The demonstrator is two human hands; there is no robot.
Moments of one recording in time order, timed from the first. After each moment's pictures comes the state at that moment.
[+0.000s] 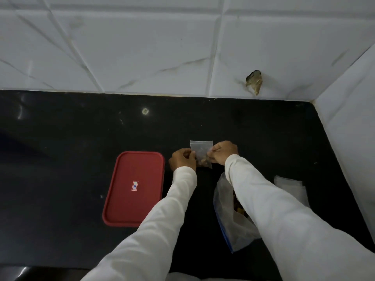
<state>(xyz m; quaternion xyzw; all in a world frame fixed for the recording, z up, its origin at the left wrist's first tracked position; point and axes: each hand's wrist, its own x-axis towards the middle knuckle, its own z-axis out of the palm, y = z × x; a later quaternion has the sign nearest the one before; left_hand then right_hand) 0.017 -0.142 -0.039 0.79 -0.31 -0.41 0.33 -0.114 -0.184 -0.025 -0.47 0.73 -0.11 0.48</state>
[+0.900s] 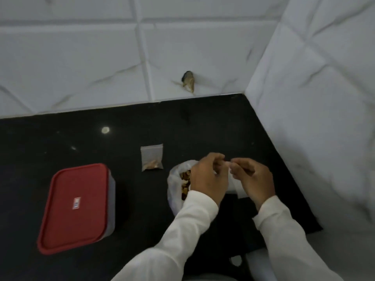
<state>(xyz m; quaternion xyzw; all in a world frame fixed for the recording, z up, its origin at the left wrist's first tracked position) -0.135 -0.036 0.071 0.59 -0.60 -0.46 0.28 -0.271 -0.011 0.049 -0.38 0.76 -0.39 0.35</state>
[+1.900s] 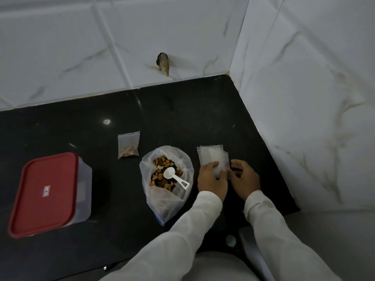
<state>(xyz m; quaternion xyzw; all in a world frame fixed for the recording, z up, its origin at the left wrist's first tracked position) -0.240 0.012 0.008 0.67 -0.47 -0.53 0.23 -0.343 0.022 -0.024 -0.33 0.81 -0.30 0.38</state>
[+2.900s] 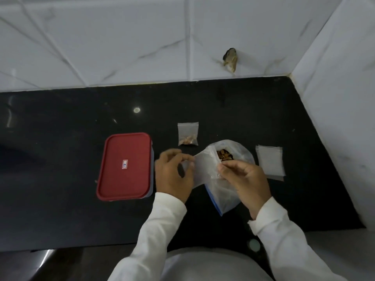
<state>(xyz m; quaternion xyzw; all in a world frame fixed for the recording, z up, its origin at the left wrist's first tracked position) 0.018 0.005 0.046 0.69 -0.59 -0.30 0.31 -0.162 0.023 0.070 -0.42 0.65 -0.36 0.52</state>
